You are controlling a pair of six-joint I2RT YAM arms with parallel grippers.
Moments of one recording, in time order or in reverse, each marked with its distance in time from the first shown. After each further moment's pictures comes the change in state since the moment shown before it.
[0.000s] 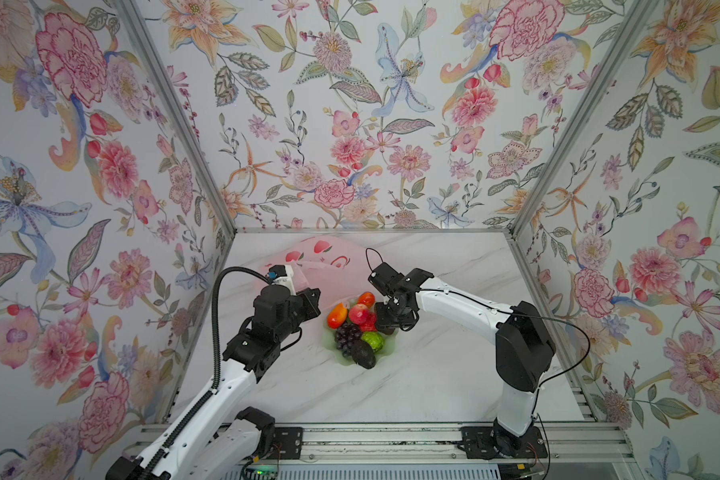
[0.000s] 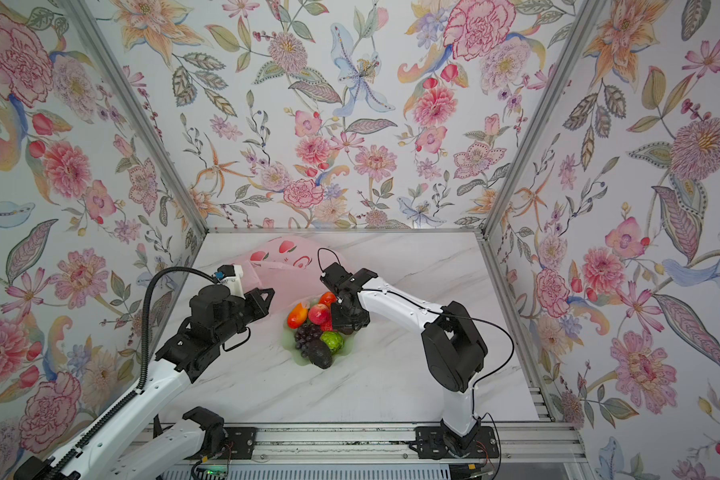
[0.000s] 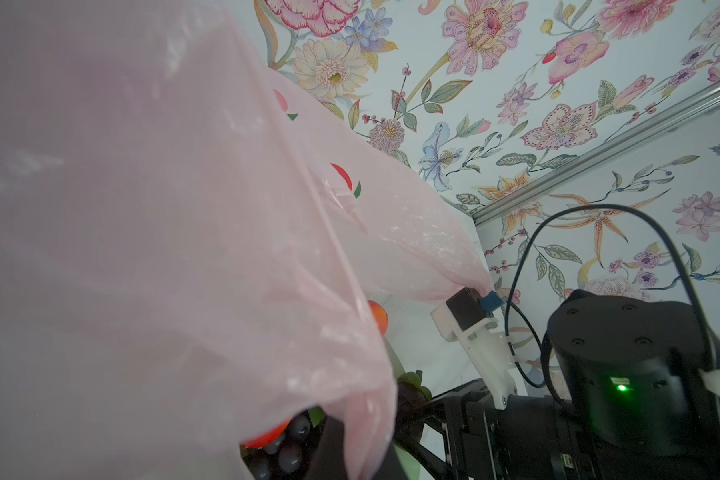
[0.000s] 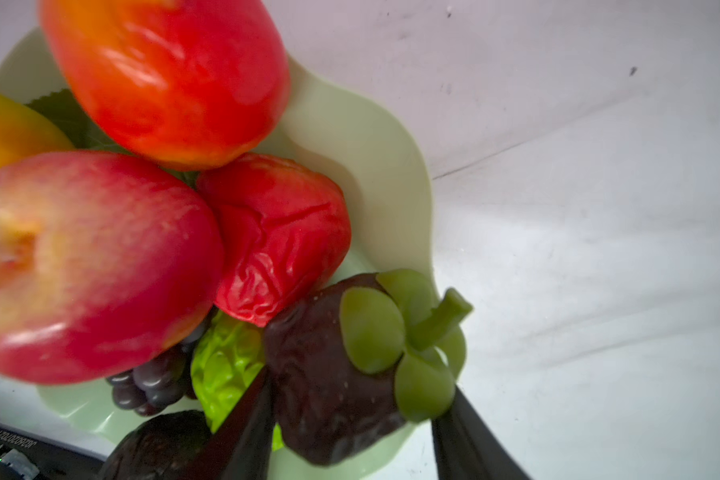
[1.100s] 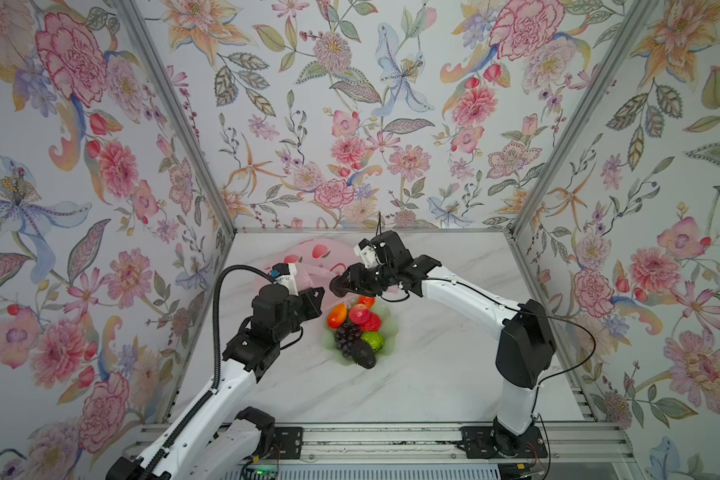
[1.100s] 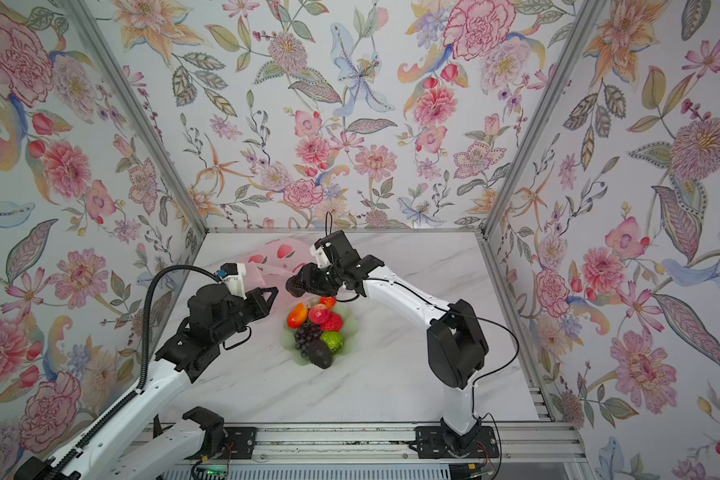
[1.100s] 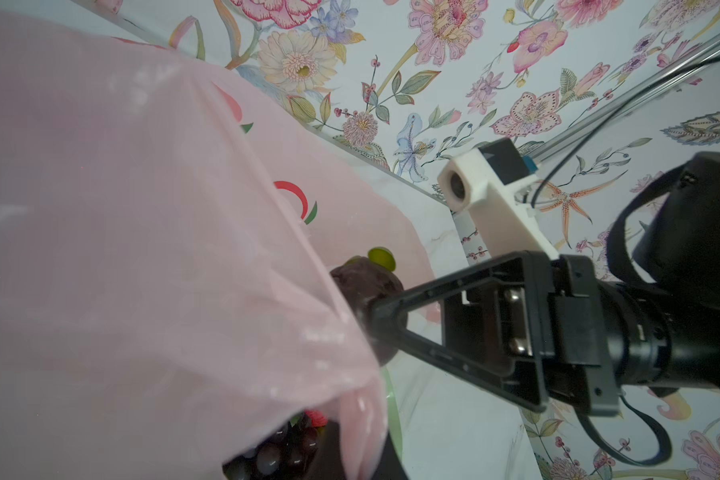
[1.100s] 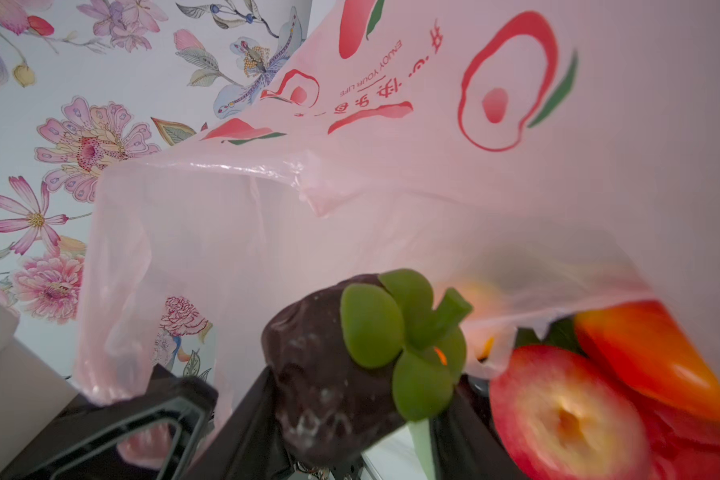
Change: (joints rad) left arm 0.006 0.008 0.008 0.039 0.078 0.019; right arm -0.042 0.083 0.178 0.507 -0.497 0.156
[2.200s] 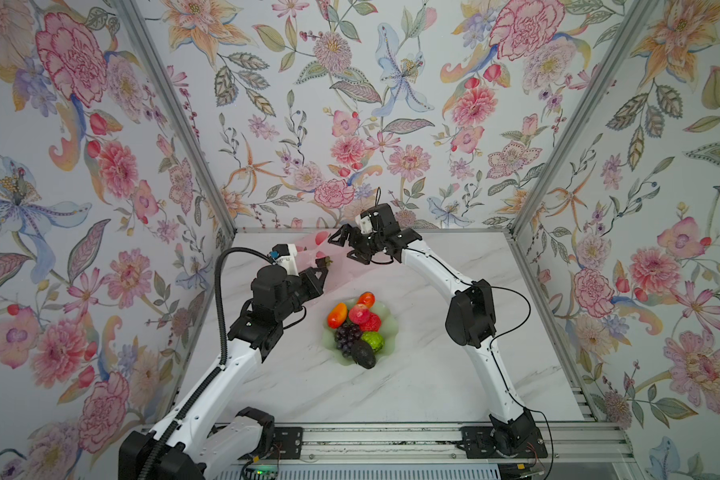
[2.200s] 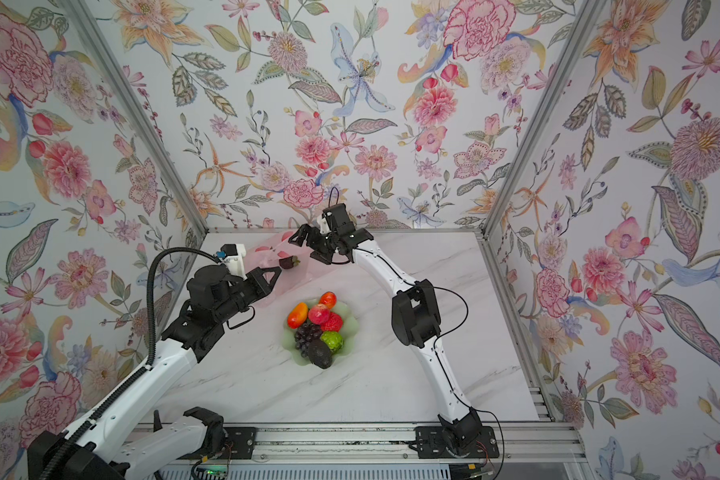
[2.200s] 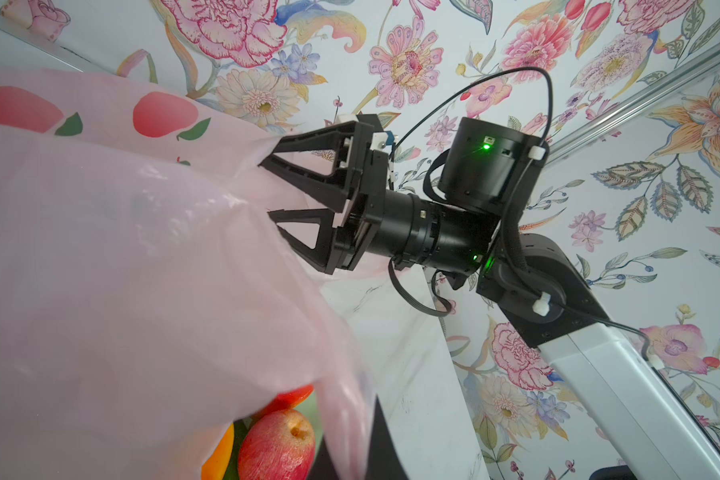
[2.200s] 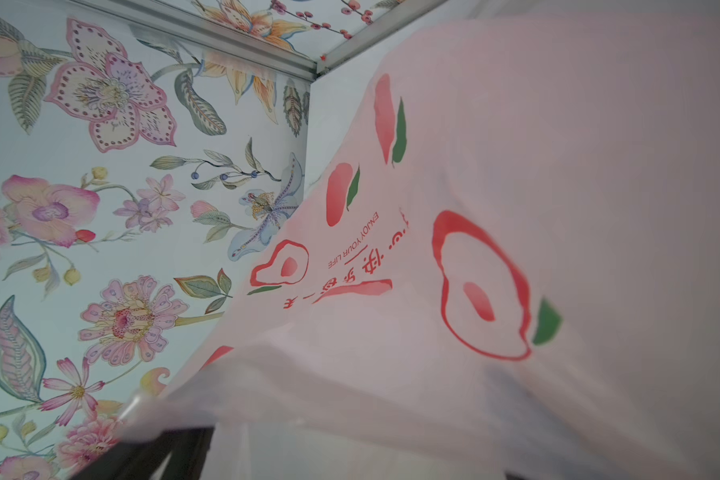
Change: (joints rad) left arm 0.063 0.134 0.104 0.130 0.100 -0.056; right arm -0.157 0.478 0.655 -0.060 -0.017 0.124
